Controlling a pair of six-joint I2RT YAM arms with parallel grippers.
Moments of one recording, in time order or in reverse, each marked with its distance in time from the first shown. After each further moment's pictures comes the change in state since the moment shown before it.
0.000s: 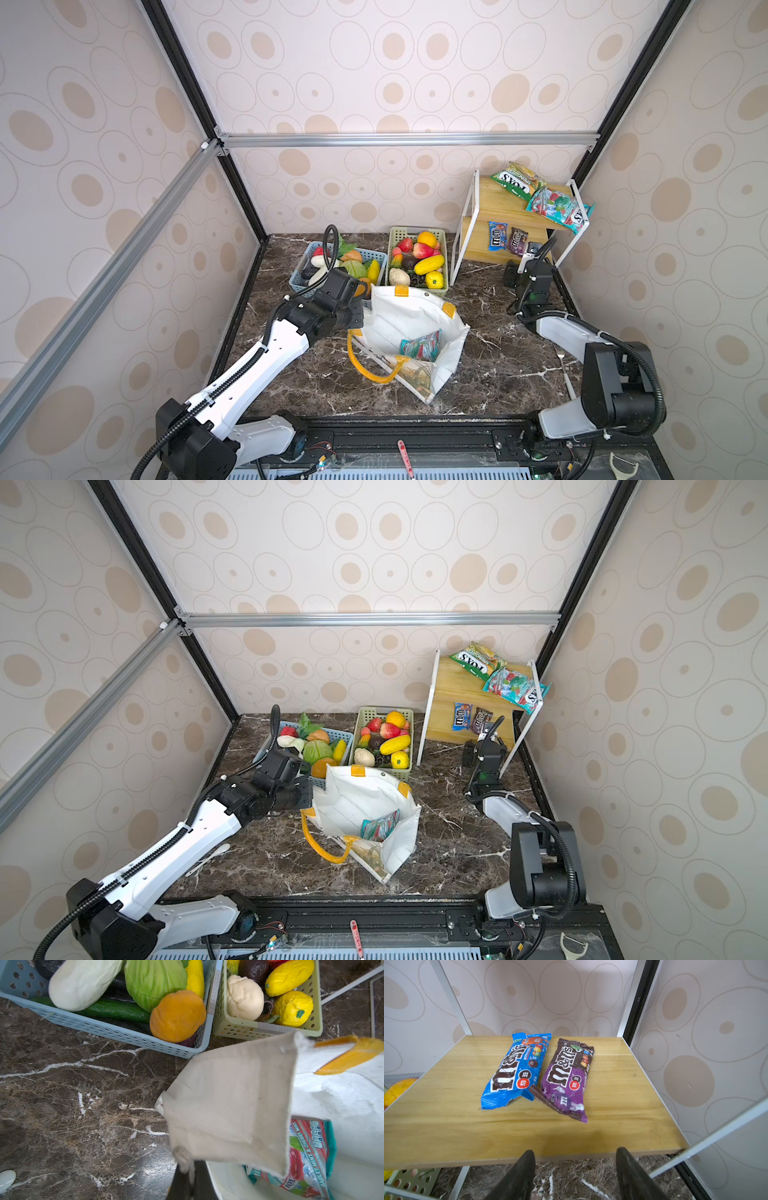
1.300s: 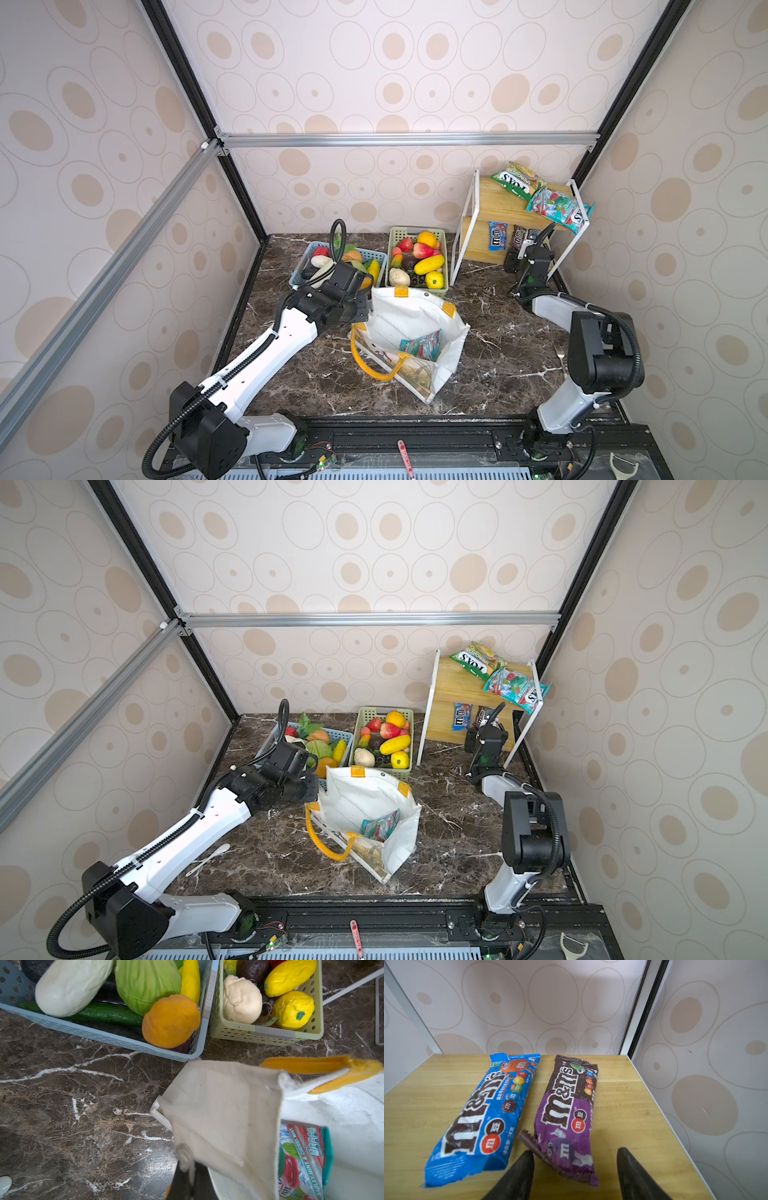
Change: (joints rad) left arm 0.000 0.090 0.075 -0.014 0.010 0.000; right arm -0.052 0.217 0.195 0.036 -0.030 -0.029
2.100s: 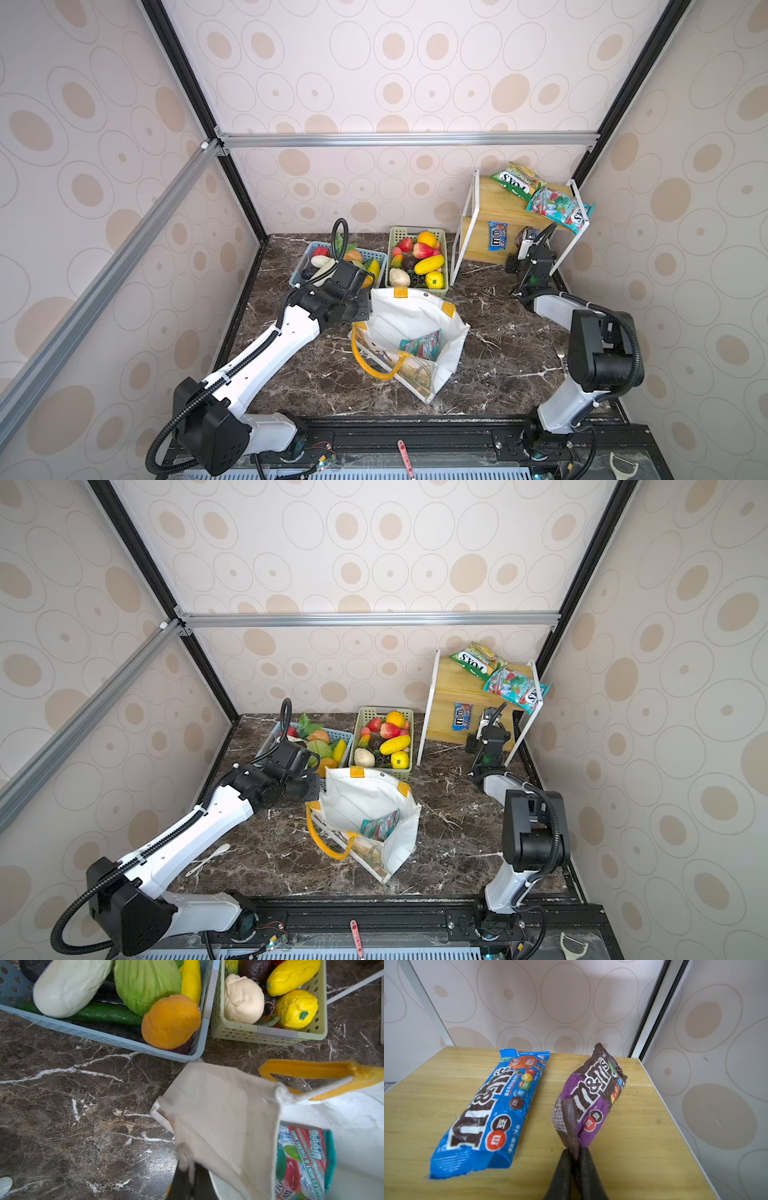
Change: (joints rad) left arm 0.000 0.018 0.010 -0.002 -0.003 0.000; right arm -0.019 0.005 0.000 0.007 -0.084 -0.043
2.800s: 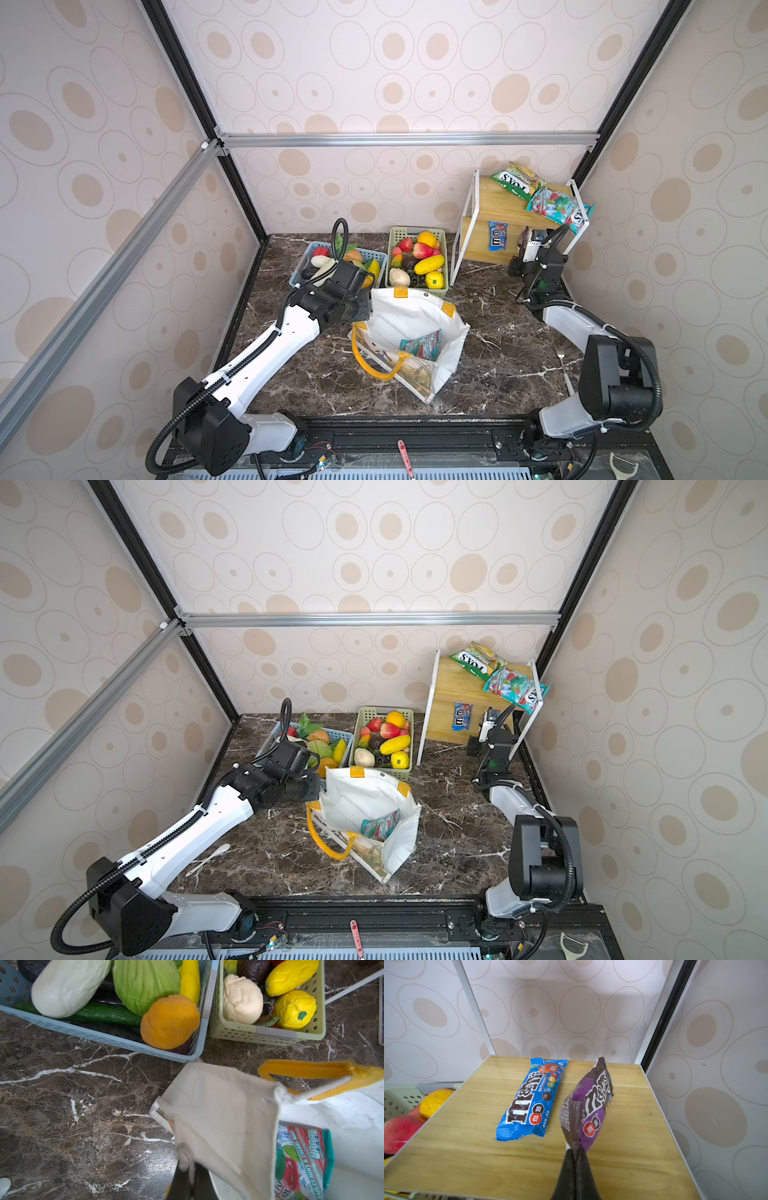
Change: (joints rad) left arm 0.000 0.000 0.000 0.005 0.004 0.000; right arm -0.003 -0.208 -0.075 -0.117 -0.097 0.035
